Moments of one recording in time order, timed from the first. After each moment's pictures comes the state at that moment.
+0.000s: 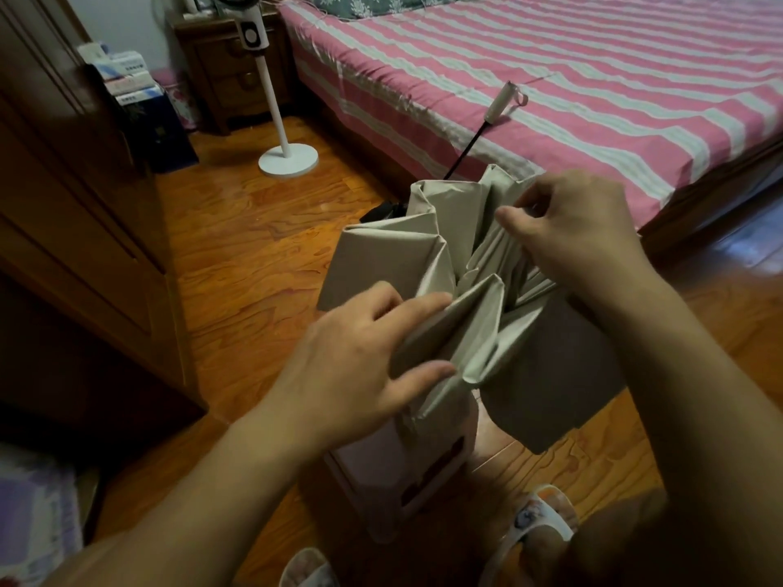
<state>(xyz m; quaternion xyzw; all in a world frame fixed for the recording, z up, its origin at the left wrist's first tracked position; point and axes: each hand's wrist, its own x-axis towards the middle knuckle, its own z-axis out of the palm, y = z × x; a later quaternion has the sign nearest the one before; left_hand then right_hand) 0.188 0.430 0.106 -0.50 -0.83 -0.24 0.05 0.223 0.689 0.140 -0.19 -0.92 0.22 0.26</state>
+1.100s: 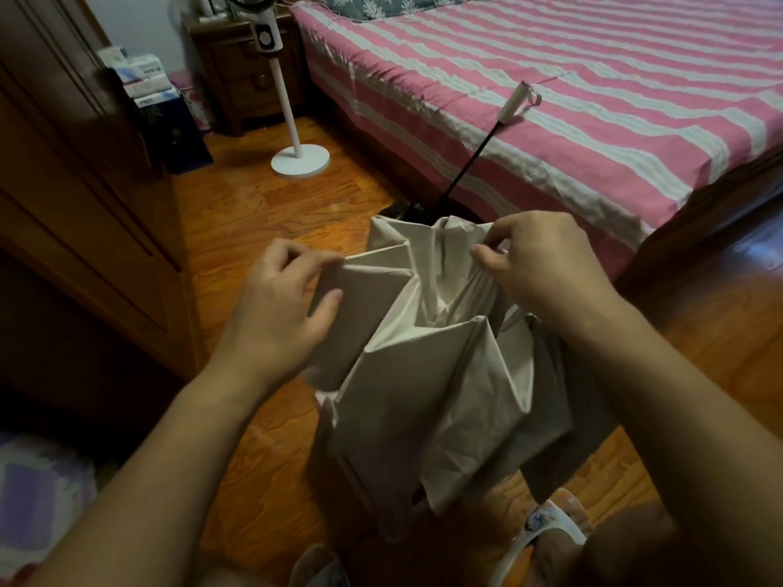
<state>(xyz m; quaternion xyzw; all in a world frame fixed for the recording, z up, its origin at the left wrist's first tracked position) 0.126 0.390 0.103 -0.33 -0.89 -0.29 0.10 0.220 0.653 0.125 -0.20 -0.94 0.20 0.17</state>
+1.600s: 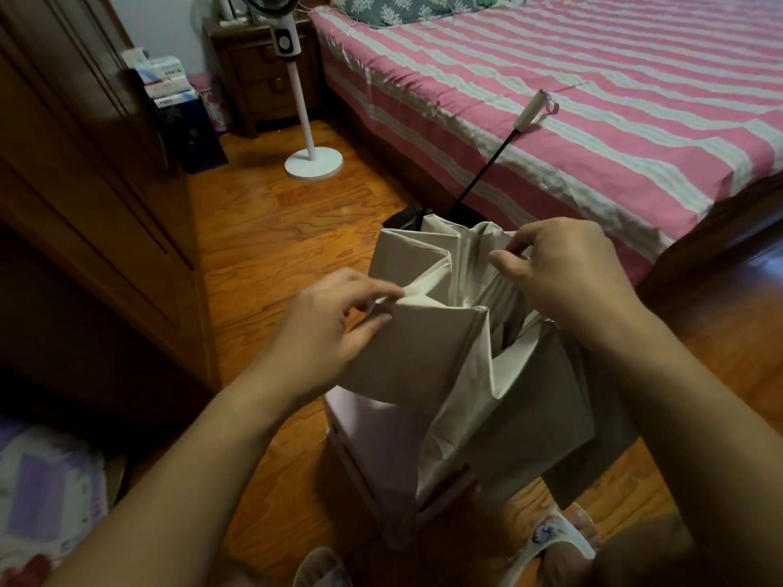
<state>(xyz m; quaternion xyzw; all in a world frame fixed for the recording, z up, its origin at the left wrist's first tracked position) 0.135 0.397 0.096 -0.41 -0.84 -0.36 0.01 0.216 0.654 0.124 -0.21 -0.94 0.21 0.17</state>
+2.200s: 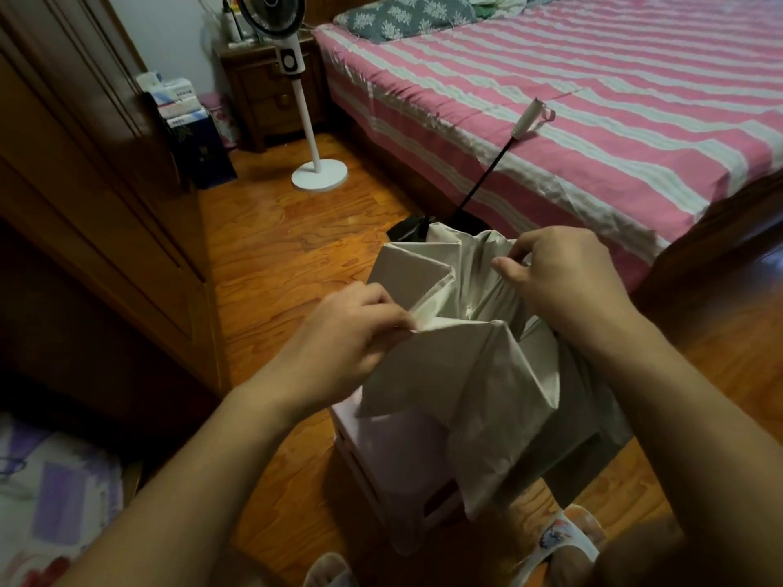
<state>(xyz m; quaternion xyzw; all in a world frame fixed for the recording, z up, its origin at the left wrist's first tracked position) 0.146 0.408 0.110 -0.51 -0.83 -0.24 0.00 0.223 0.663 0.123 -0.21 -0.94 0.20 0.18</state>
